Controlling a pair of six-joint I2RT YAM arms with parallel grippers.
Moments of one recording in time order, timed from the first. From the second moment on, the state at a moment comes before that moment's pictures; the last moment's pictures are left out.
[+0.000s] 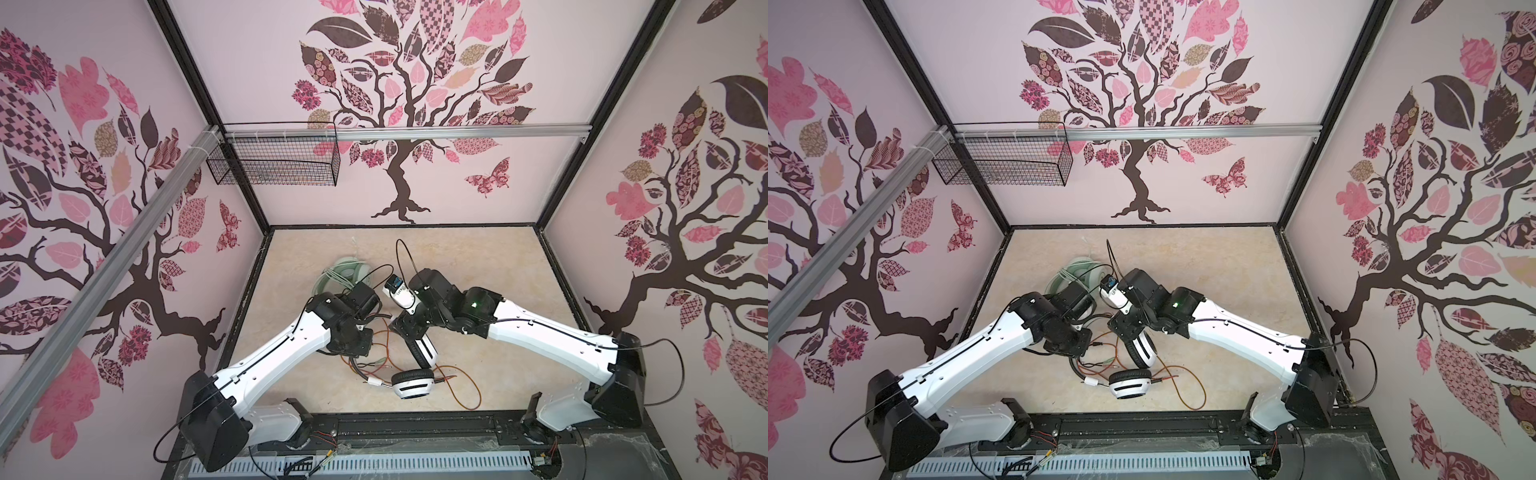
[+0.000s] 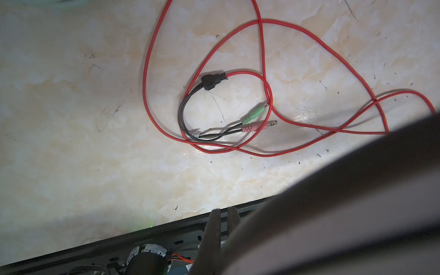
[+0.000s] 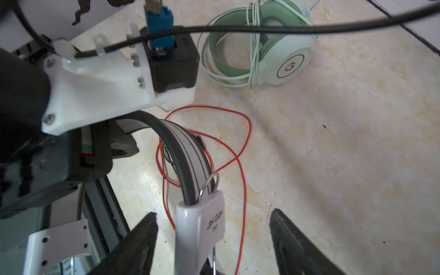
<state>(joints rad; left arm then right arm) -0.71 1.29 1.09 -1.23 0.03 -0.47 0.98 1.49 1.31 -0.64 -0.03 0.04</state>
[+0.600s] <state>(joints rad) -0.72 1.42 1.03 -1.02 0.09 -0.51 0.98 1.47 0.96 -0.38 0.11 0.03</state>
